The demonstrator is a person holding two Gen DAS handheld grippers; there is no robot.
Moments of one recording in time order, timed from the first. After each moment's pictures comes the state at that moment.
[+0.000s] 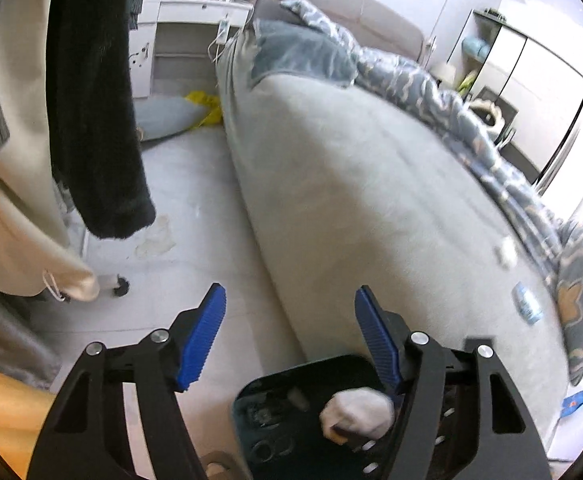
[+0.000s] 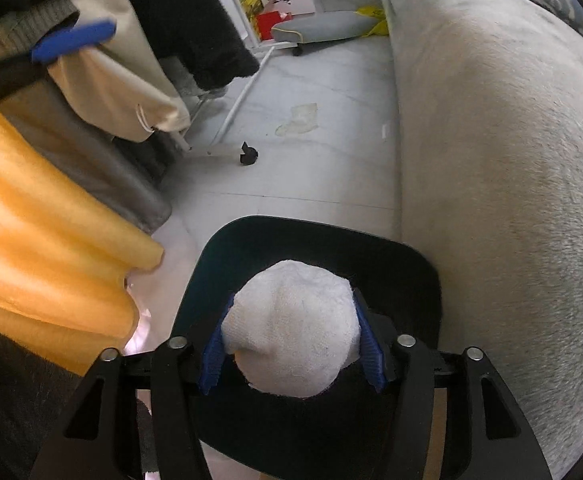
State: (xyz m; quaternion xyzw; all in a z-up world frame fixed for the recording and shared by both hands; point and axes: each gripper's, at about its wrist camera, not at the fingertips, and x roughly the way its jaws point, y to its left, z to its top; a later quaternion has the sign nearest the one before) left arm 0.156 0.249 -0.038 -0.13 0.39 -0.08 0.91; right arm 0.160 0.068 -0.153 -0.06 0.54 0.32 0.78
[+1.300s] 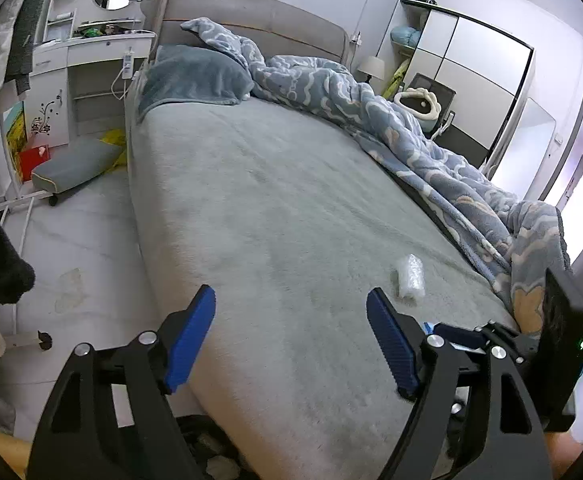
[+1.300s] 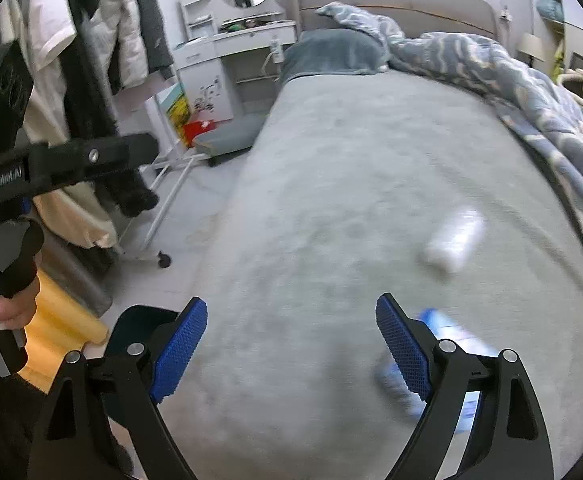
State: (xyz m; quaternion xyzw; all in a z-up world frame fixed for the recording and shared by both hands) left arm 0.211 0.043 -0.003 -0.08 0.35 -0.18 0.92; right arm 0.197 -0.171 -0.032 -0.01 0.40 0.21 0.89
